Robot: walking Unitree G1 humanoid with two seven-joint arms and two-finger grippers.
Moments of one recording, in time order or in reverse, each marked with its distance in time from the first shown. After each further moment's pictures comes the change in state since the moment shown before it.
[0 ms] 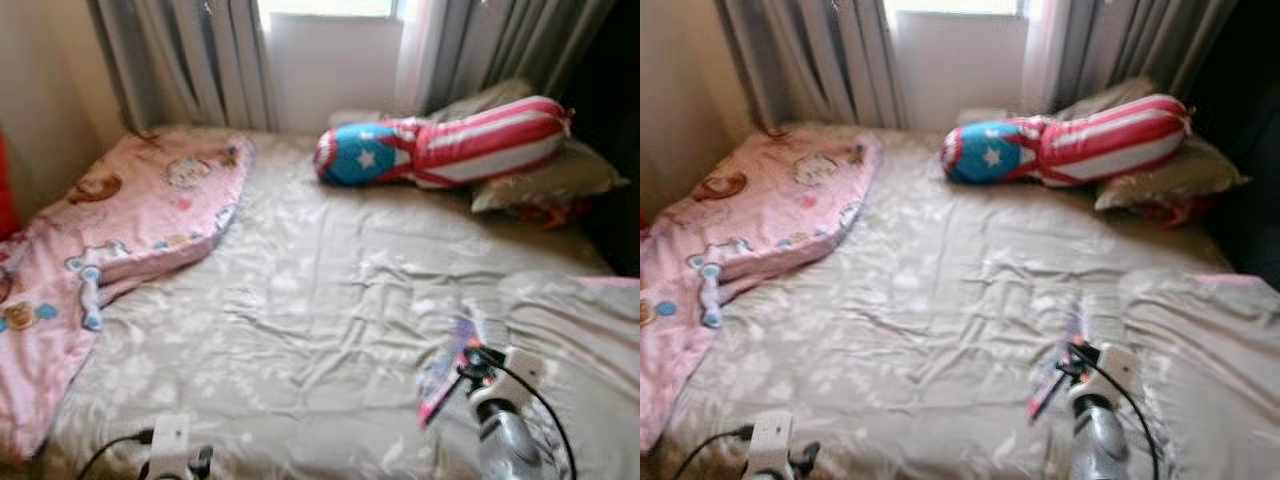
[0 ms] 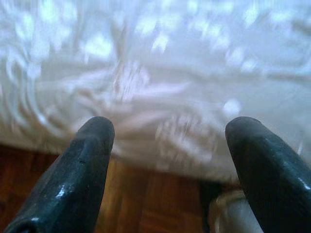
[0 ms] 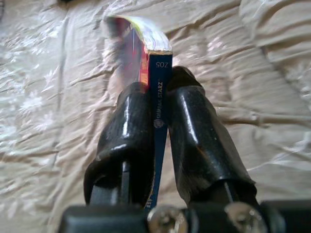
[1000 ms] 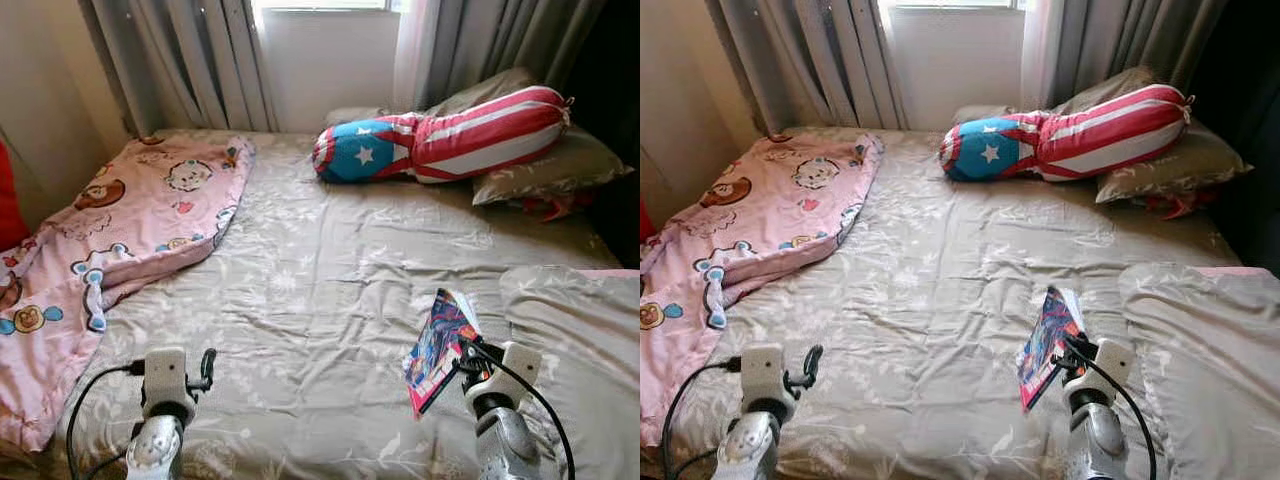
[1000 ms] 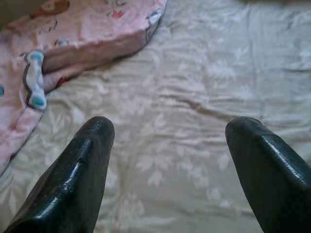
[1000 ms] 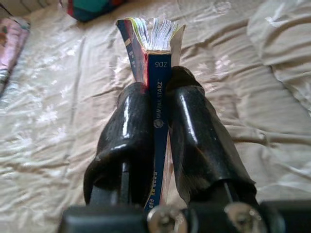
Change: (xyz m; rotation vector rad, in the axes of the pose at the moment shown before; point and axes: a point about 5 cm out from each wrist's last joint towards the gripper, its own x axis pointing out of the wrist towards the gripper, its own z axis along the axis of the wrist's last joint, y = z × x) left arm -0.004 0.007 0.071 -0.059 -0.478 -0.016; right arm 0.002 0.006 0.012 0.021 -0.091 0.040
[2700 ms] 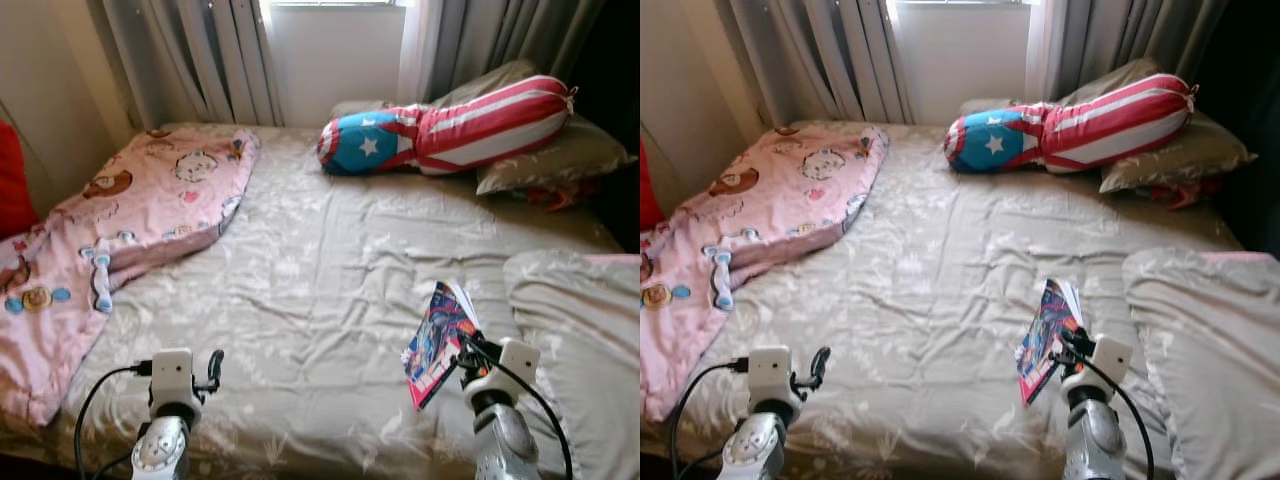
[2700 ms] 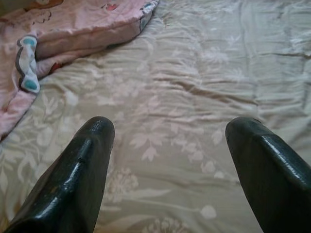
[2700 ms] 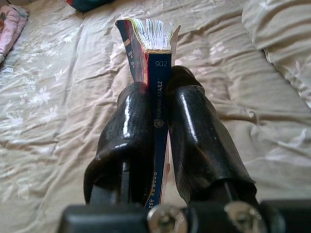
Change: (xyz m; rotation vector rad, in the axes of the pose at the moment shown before) left arm 0.006 -0.009 0.009 -0.001 -0.019 -0.032; right arm 0.000 0.002 0.002 -0.055 -0.012 0.000
